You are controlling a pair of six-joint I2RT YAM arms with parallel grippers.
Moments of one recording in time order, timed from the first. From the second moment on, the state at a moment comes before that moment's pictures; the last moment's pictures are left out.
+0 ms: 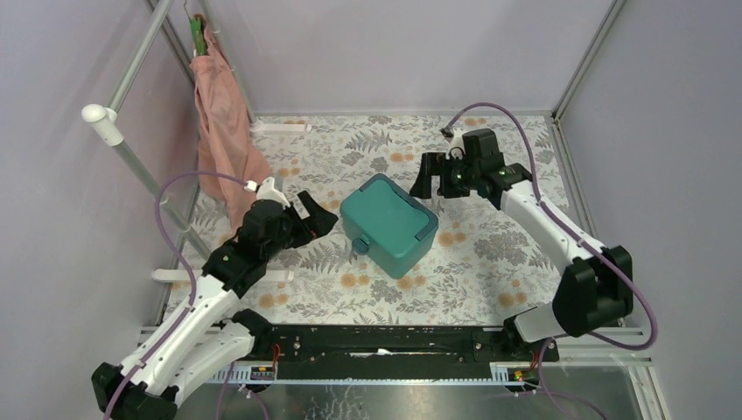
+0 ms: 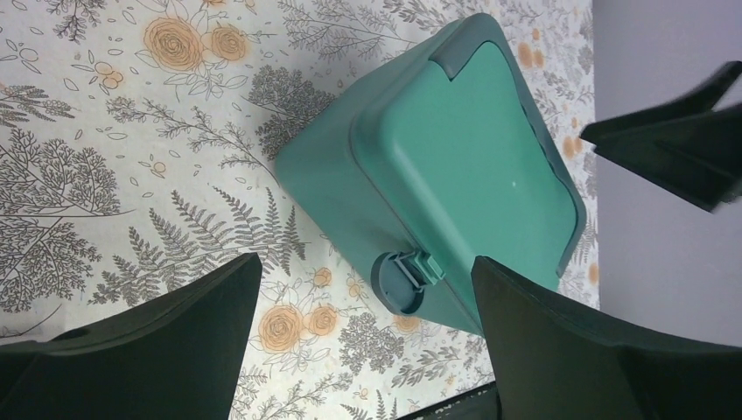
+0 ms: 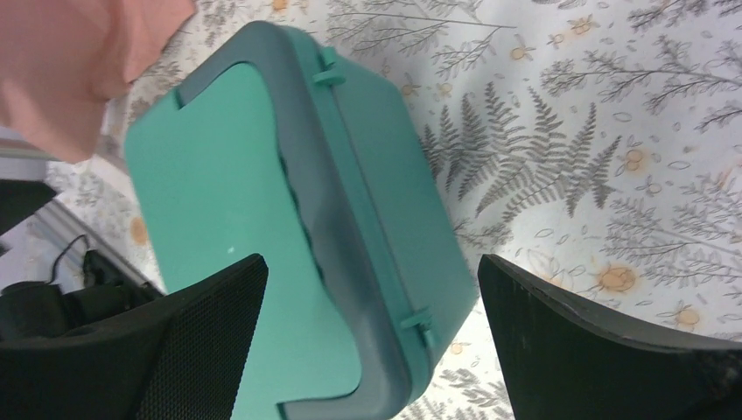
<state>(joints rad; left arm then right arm) -0.51 0.79 0.70 -0.42 -0.07 -0.80 0.37 1.42 1.17 -0.49 -0.38 0.32</state>
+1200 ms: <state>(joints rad) -0.50 0.83 0.52 -0.20 0.05 -0.96 0.32 1.55 1.20 -0.46 -0.61 0.28</state>
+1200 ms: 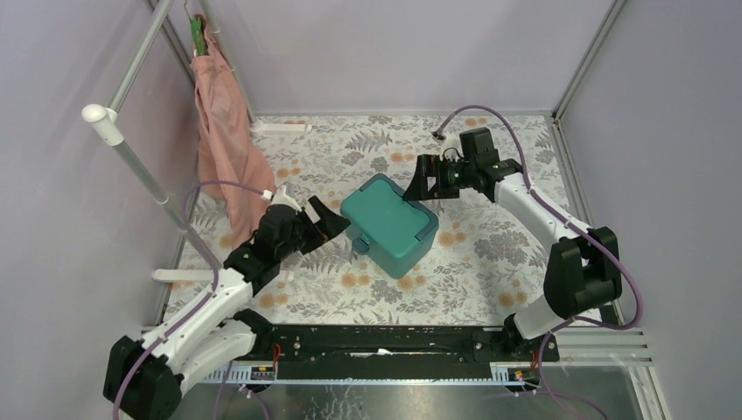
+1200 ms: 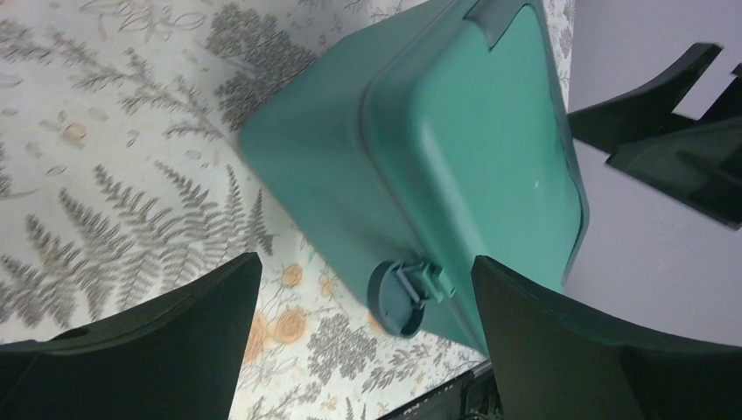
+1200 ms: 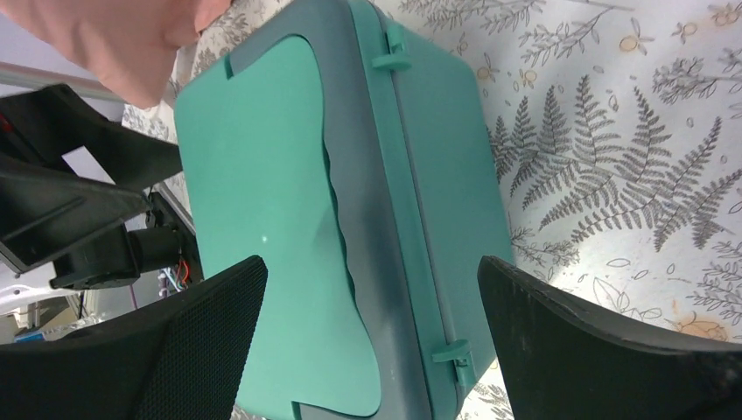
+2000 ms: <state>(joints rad) -0.54 1.38 0.80 0.12 0.12 -0.82 0.39 1.34 0.96 -0.48 -0.55 0.36</state>
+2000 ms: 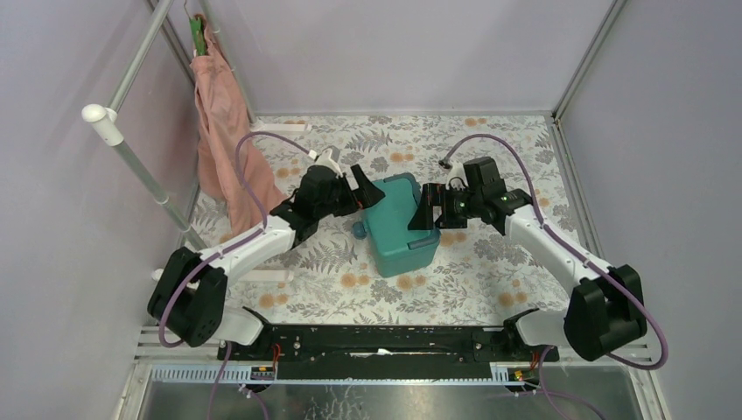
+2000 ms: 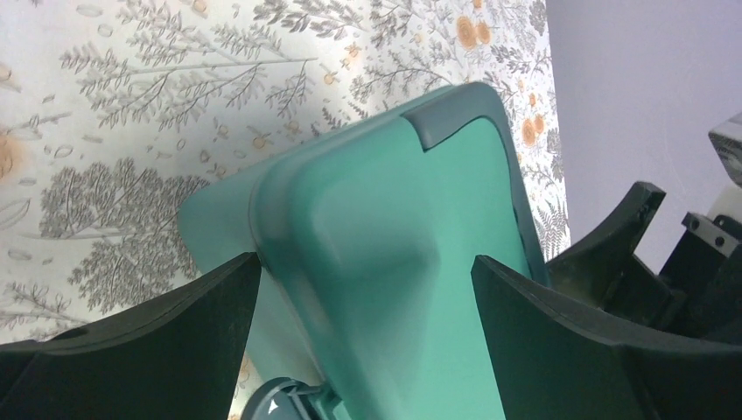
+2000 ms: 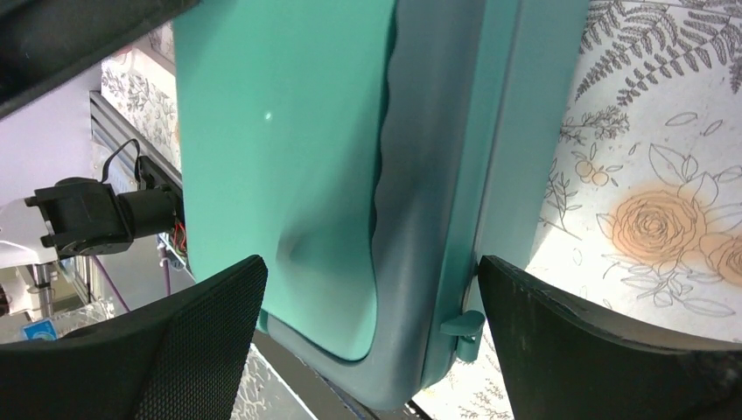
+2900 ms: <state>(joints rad) -0.54 1.05 0.56 -0.03 0.13 -0.93 0.40 1.45 1.06 -0.43 -0.43 0.48</state>
